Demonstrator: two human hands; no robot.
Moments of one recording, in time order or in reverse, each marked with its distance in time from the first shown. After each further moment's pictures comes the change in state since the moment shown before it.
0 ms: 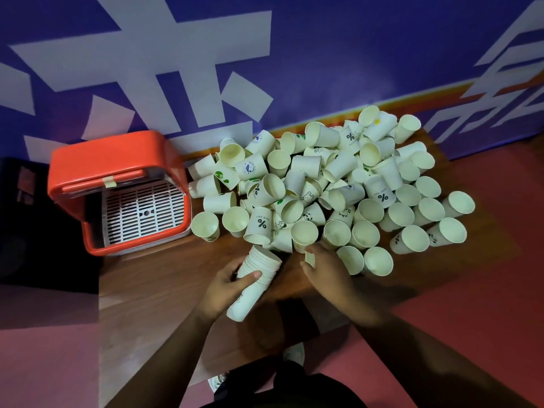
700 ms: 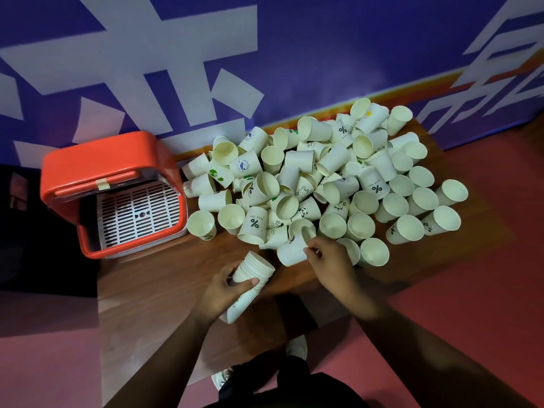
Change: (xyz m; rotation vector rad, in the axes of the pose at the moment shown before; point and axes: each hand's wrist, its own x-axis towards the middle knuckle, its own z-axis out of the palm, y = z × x) left_hand -0.003 -0.018 -0.003 0.192 0.056 -0.026; right_hand -0.010 -0.004 -0.015 0.190 0.161 -0.010
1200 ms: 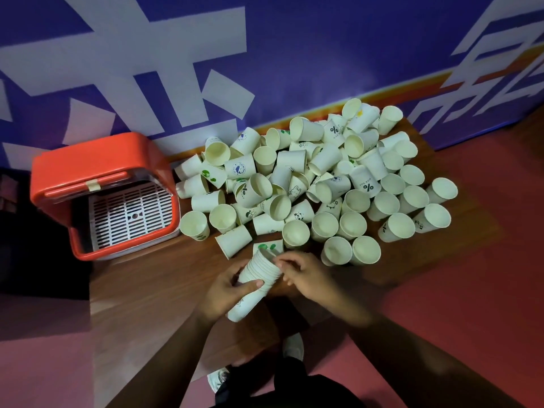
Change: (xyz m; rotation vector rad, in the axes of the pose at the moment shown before) left_hand 0.002 0.005 0.021 -0.072 -0.124 0.084; right_hand -0.020 -0.022 0.007 0.334 -0.377 0.172
